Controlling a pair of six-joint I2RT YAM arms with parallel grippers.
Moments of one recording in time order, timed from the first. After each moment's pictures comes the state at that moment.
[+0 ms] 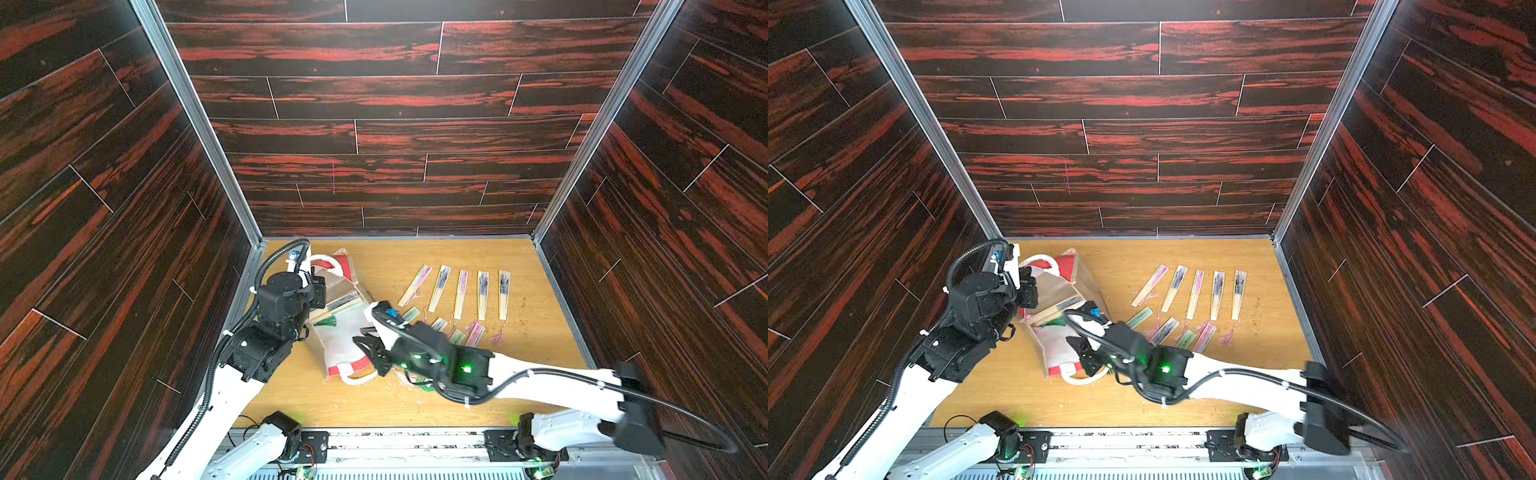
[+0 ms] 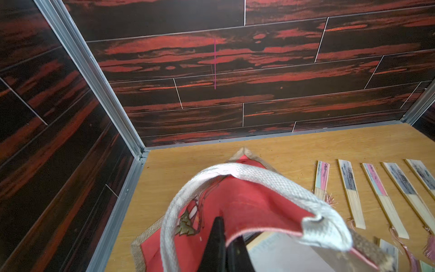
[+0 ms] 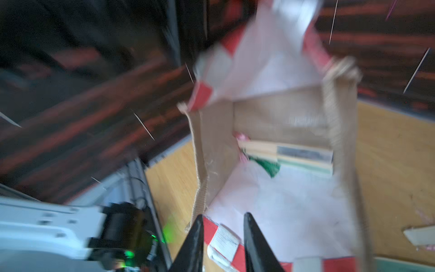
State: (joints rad) left arm -0.45 0.90 1.08 -0.46 -0.37 -0.06; right arm 1.31 1.44 1.08 0.01 0.20 0.31
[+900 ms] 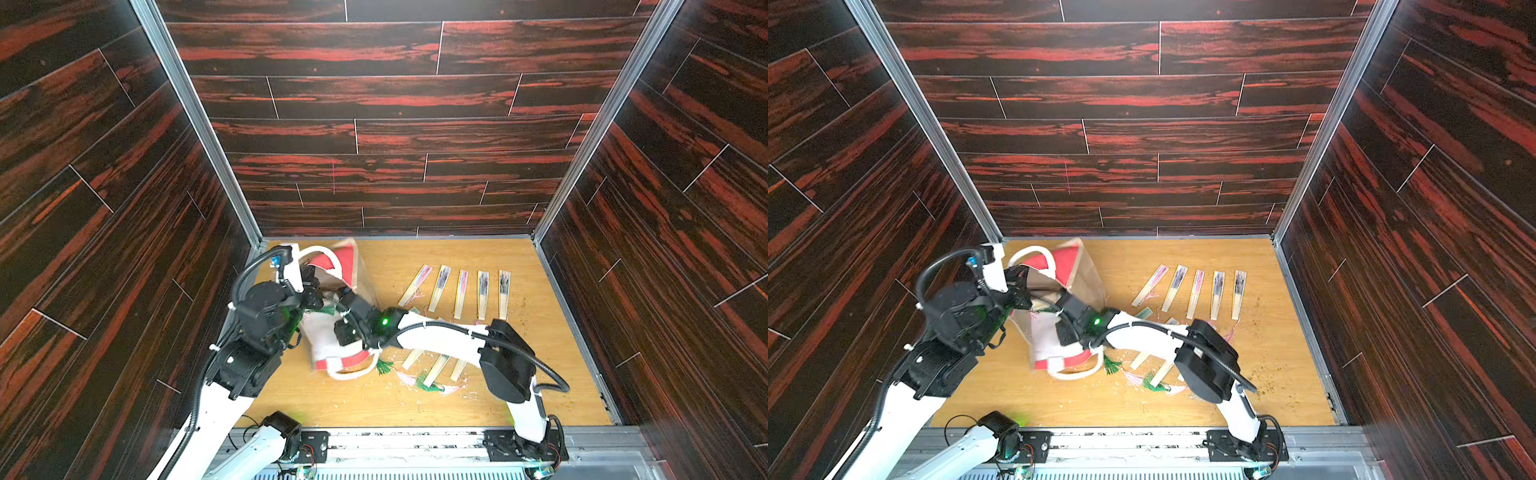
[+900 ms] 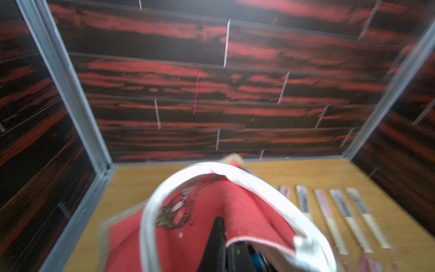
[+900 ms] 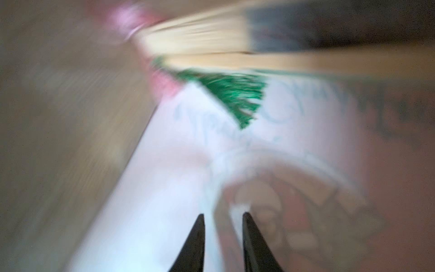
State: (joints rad) left arm -0.44 0.76 1.03 -0.35 -0.22 -0.15; right arm 1.09 2.06 1.65 -0.38 0.04 0.63
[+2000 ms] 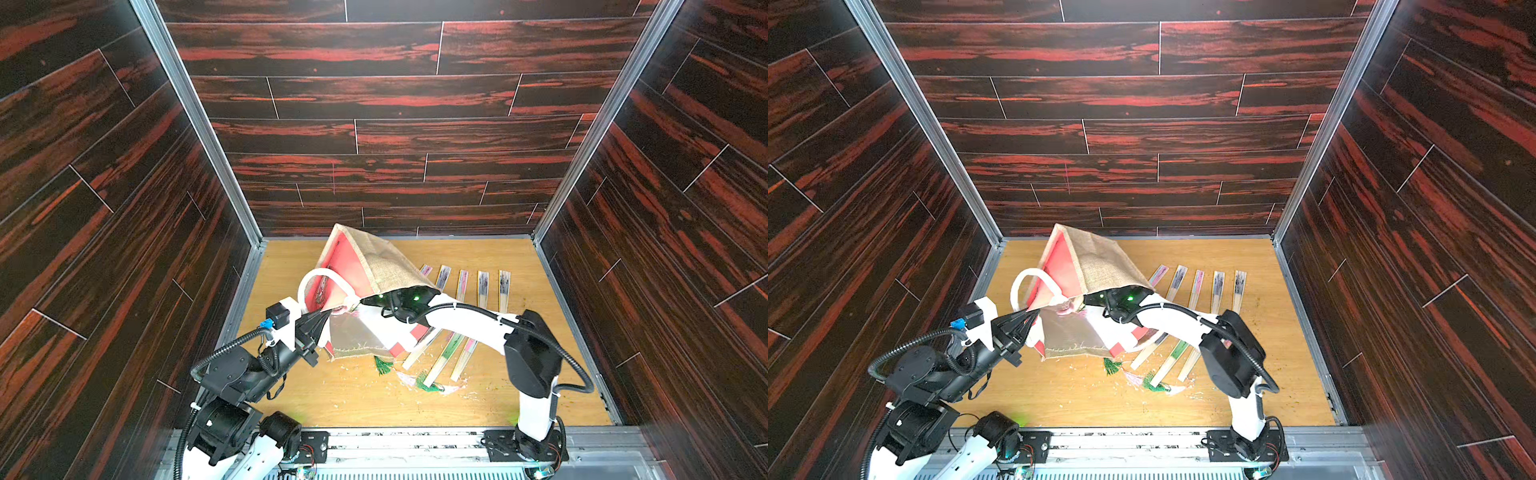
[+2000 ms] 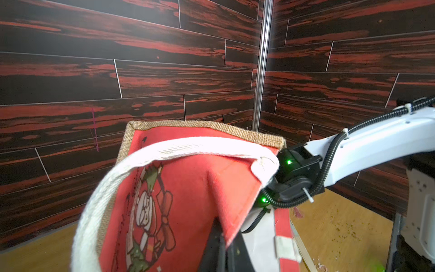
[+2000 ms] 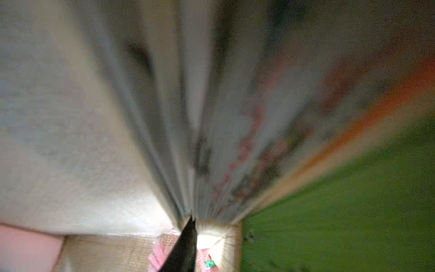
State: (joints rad) left arm -0.44 0.37 0.75 -0.26 0.28 -0.04; right arm 0.91 1.90 1.47 -0.13 0.06 0.80
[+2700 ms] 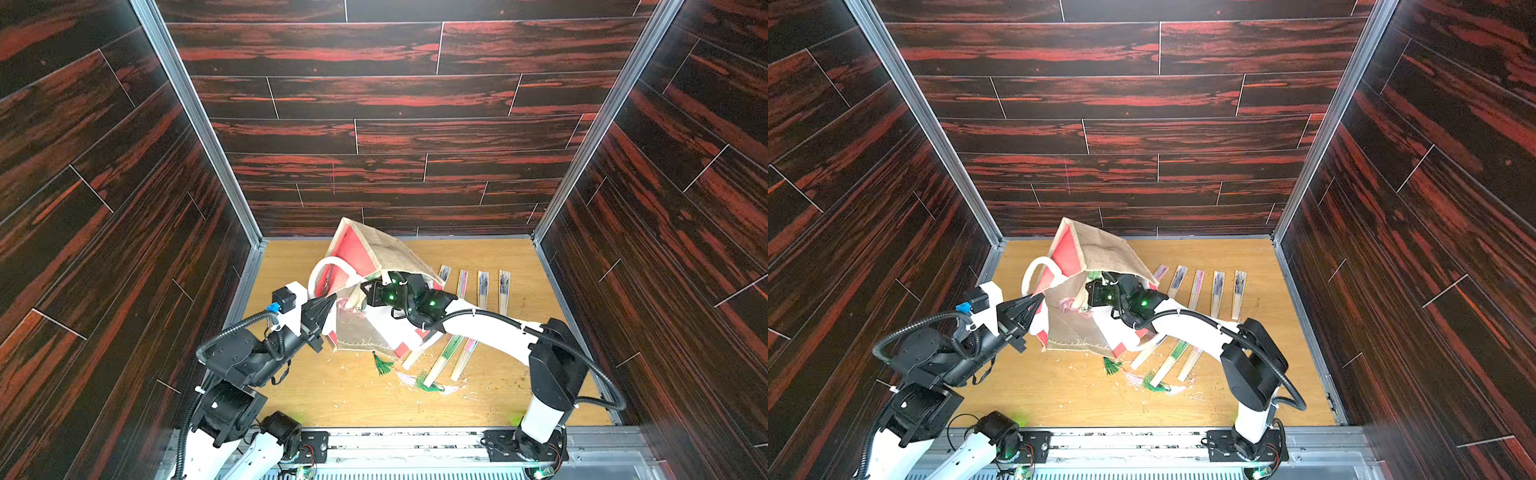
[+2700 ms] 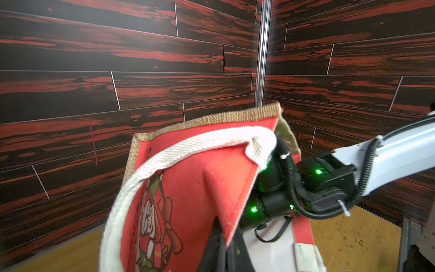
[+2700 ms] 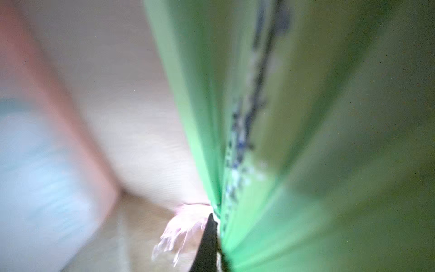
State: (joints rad) left arm -0.44 0.52 0.83 -0.19 0.27 -0.02; right arm 0.92 1.76 1.36 0.01 -0.05 0.63
